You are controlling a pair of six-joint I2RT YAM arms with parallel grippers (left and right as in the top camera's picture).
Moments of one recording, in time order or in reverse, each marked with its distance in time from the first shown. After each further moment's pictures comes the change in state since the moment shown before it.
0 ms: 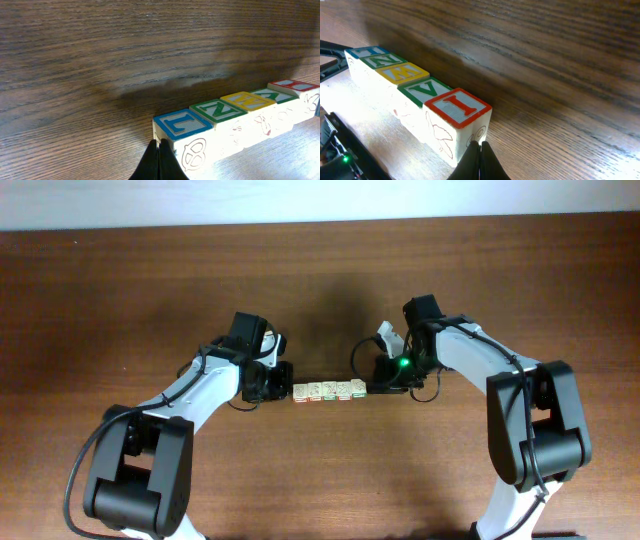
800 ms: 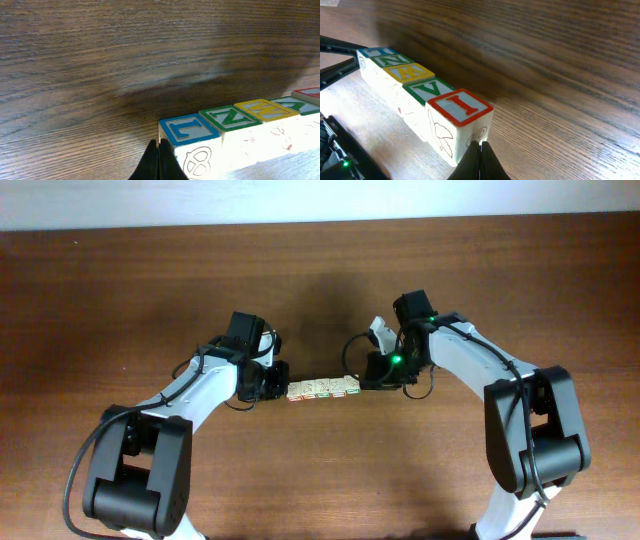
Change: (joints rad) left arm 0.010 0.000 0.000 -0.004 -0.051 0.000; right arm 0.049 -0.027 0.031 -0.001 0.027 0.046
